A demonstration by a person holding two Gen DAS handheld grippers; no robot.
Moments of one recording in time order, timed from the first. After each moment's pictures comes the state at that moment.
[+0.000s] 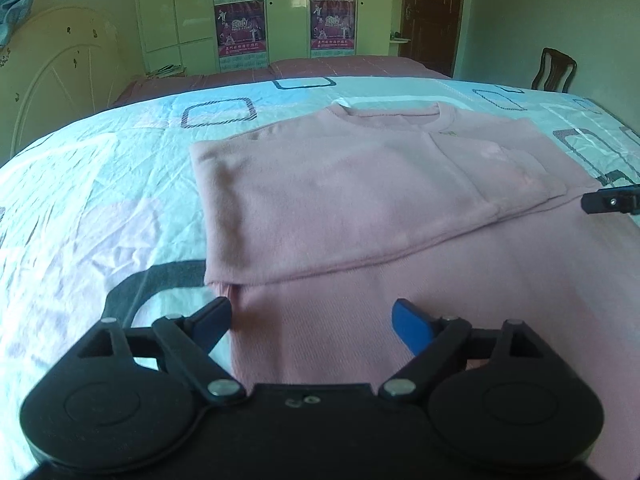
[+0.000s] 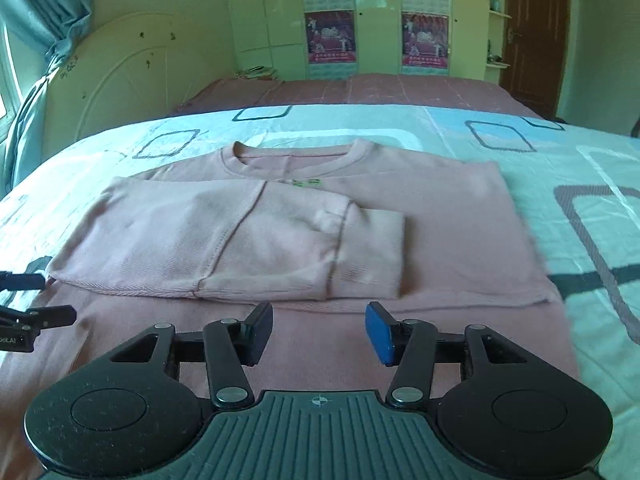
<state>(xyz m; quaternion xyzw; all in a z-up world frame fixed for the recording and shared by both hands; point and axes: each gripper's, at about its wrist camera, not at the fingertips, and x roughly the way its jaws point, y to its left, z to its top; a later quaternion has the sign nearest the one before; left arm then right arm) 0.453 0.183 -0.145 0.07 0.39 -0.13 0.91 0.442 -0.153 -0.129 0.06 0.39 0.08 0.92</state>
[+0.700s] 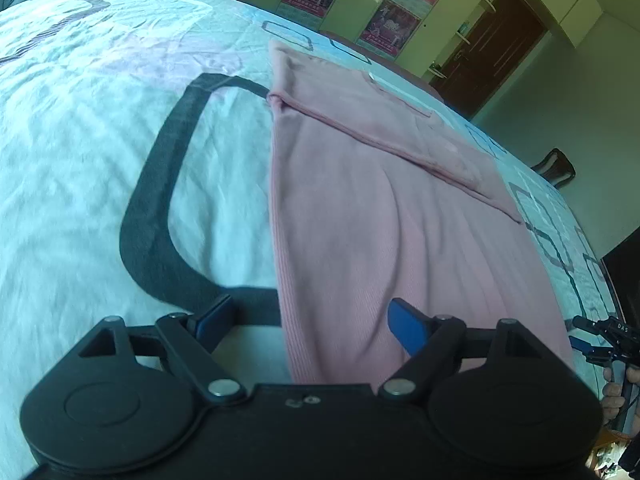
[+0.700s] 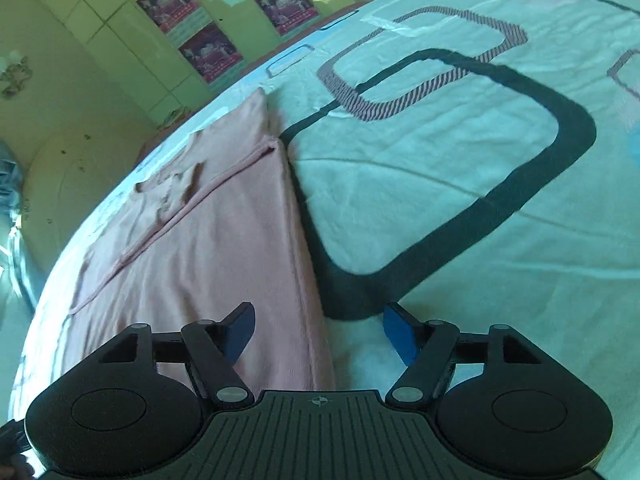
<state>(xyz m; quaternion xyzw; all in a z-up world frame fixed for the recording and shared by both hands) 0.294 0.248 -0.142 -0.18 0.44 -0.12 0.87 0.274 -0.368 -0.143 0.32 0.42 0.05 0.85</state>
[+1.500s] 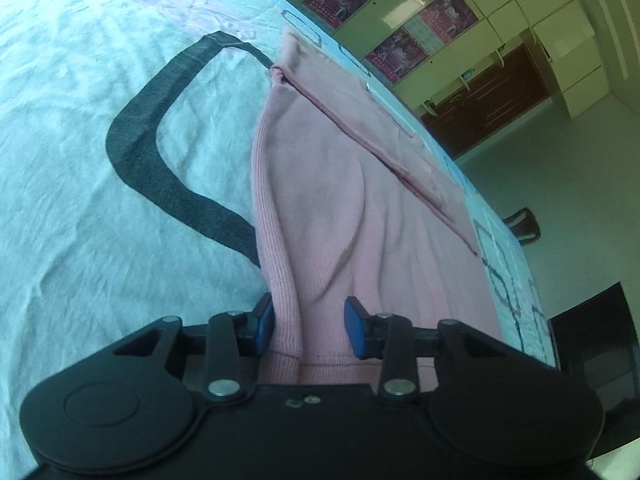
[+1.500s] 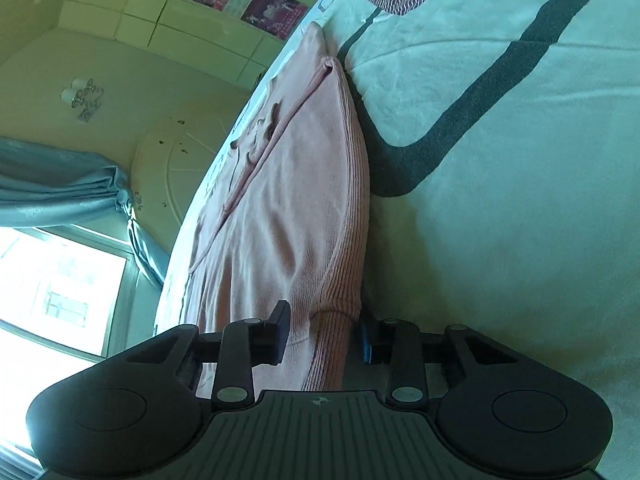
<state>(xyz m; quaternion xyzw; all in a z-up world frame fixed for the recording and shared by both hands) 0.266 0.252 -0.165 -0.32 0.42 -0.12 0.84 0.251 -0.388 -0.181 0.46 0.43 0.20 0.75</state>
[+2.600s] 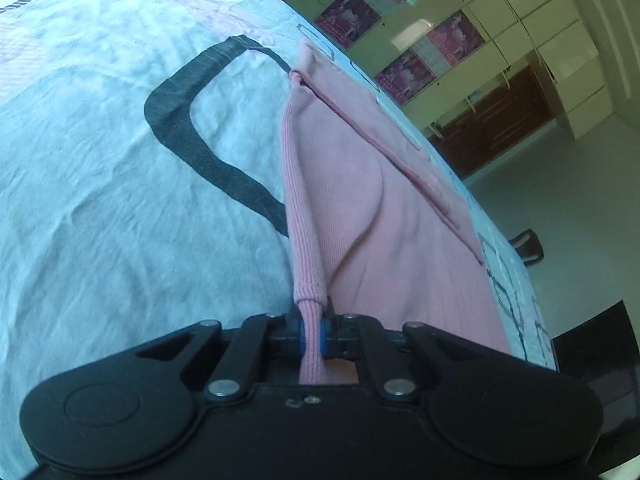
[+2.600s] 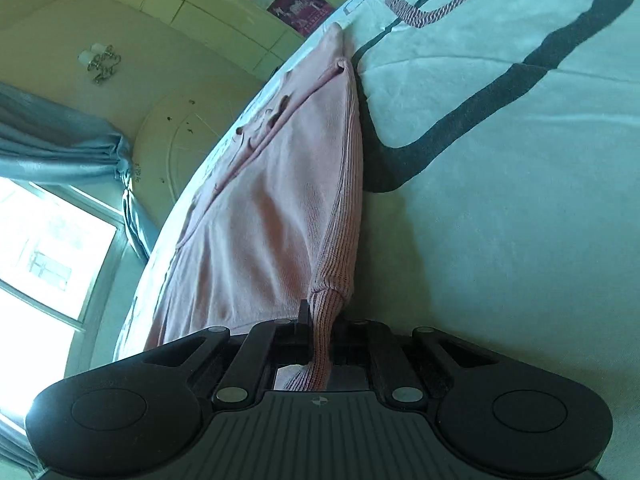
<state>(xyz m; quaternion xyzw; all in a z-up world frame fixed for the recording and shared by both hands) 0.239 0.246 -0.176 -0.33 0.39 -0.10 0.85 0.232 -0.387 -0.183 0.41 0.40 0.20 0.79</state>
